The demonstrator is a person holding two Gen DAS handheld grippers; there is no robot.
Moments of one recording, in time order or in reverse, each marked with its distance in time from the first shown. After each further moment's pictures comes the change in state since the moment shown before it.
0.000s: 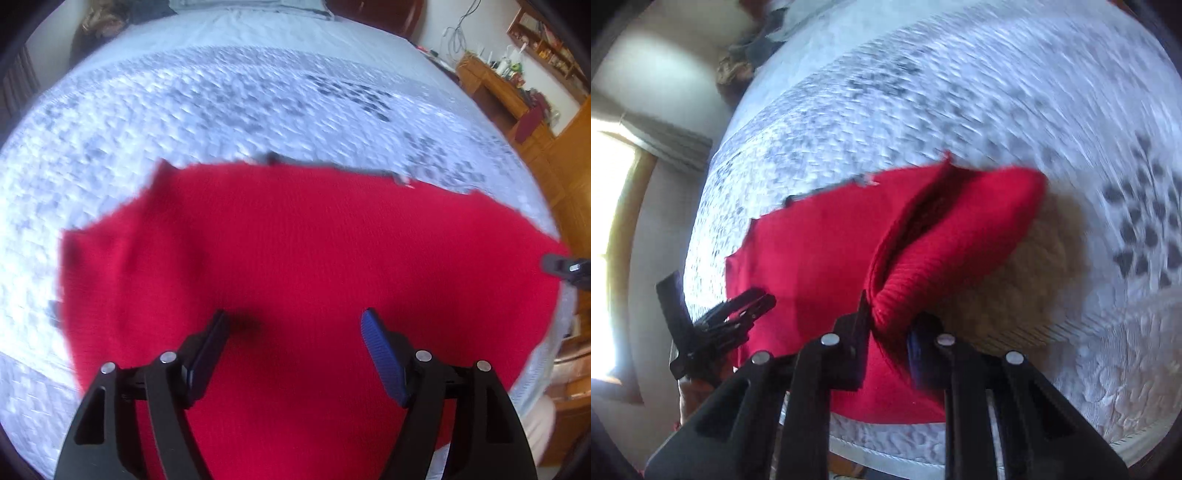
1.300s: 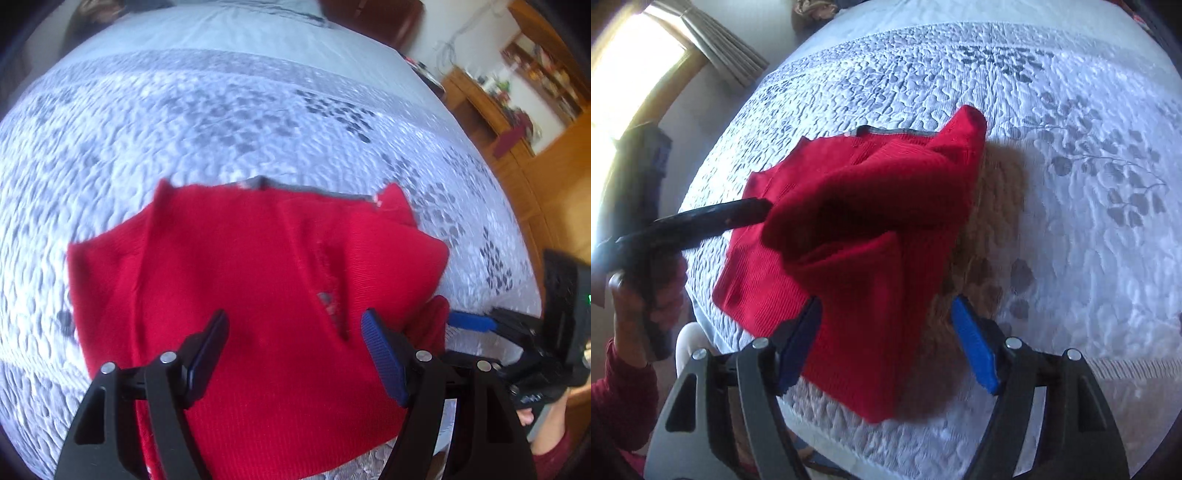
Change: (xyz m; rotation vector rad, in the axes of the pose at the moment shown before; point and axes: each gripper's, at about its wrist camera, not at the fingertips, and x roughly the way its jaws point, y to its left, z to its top) left arm -0.028 0.007 0.019 -0.012 0.006 -0.150; right arm 0.077 0.049 -0.027 -0.304 0.078 0.007
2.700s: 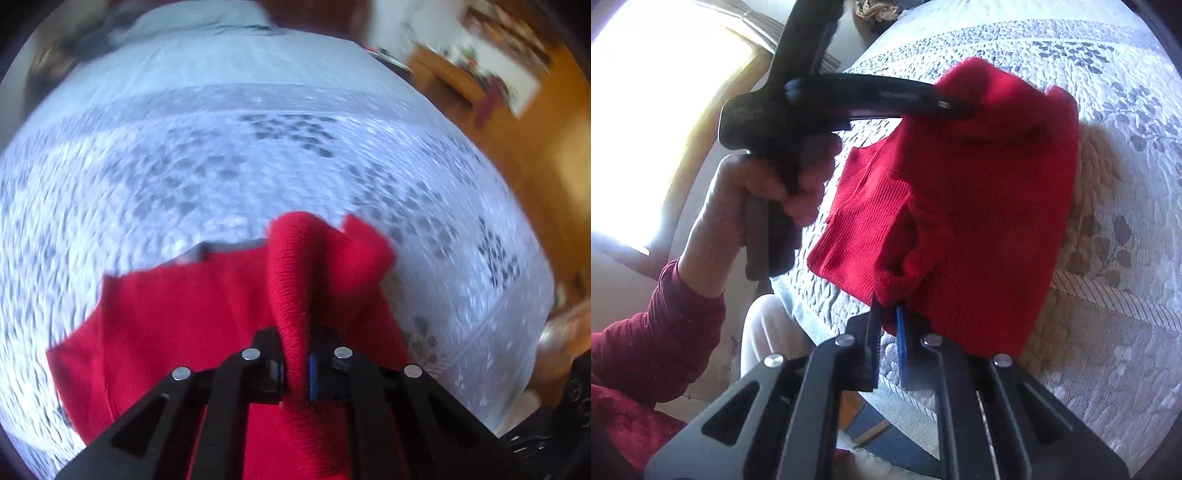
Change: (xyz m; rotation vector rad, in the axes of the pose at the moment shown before) left arm 0.023 -0.036 0.045 0.132 -0.033 0.011; right arm -0.021 0.059 -0.053 -0.057 0.001 0.301
